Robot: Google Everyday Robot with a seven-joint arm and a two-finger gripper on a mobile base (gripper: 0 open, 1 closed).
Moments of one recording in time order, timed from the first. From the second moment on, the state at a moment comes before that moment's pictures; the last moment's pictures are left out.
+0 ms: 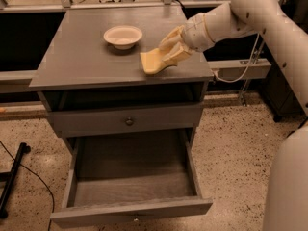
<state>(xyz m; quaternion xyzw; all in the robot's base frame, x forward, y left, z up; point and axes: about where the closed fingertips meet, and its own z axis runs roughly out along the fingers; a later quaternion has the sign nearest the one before) 0.710 -0.047 0.895 -0.72 0.52 0.12 0.45</state>
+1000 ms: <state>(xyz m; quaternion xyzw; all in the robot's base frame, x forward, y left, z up) 0.761 -0.049 0.866 -0.63 0.57 0.13 0.51</state>
